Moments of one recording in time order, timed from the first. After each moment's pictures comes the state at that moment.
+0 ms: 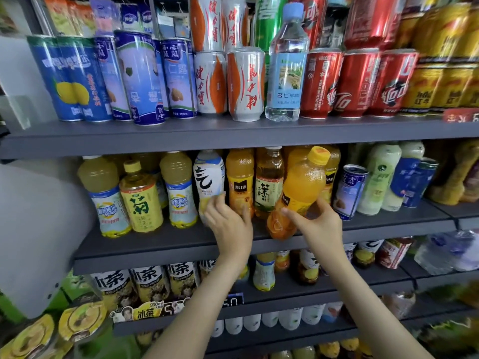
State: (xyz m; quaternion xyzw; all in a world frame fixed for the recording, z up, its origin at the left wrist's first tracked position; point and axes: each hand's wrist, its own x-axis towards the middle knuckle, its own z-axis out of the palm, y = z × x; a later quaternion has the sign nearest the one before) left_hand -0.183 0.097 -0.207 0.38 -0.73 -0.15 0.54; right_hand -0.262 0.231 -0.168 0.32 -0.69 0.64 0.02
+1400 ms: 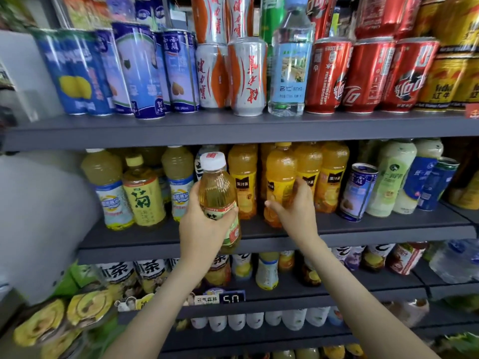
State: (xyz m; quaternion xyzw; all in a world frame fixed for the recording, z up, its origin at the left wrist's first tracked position) left_hand -0.112 0.102 -0.166 0.33 -0.71 -0.38 0.49; right_hand -0.292 0.175 -0.188 0.39 -0.76 0.52 0.09
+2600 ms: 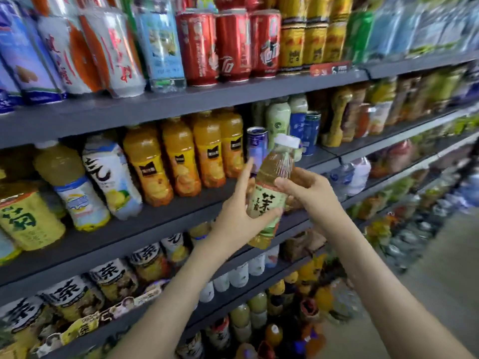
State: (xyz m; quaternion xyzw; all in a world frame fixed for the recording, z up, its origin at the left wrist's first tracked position) left_hand -0.187 0.234 -0.163 0.02 -0.85 -0.49 0.20; right_hand -0.273 0.373 -0.146 0.24 -0.69 0.68 -0.11
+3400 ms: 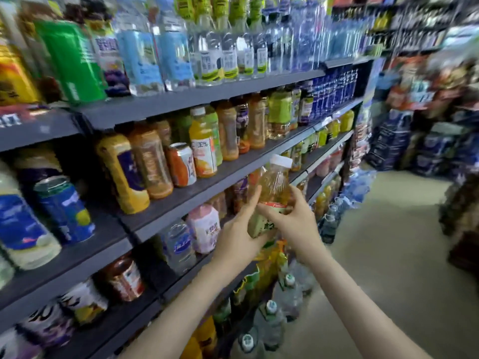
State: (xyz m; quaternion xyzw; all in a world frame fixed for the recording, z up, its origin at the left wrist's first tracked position) left_hand -0.580 0.608 -0.199 -0.08 -0.90 -0.42 0.13; right_hand -0.611 0.737 -0.190 0.07 -0.77 0.63 0.09
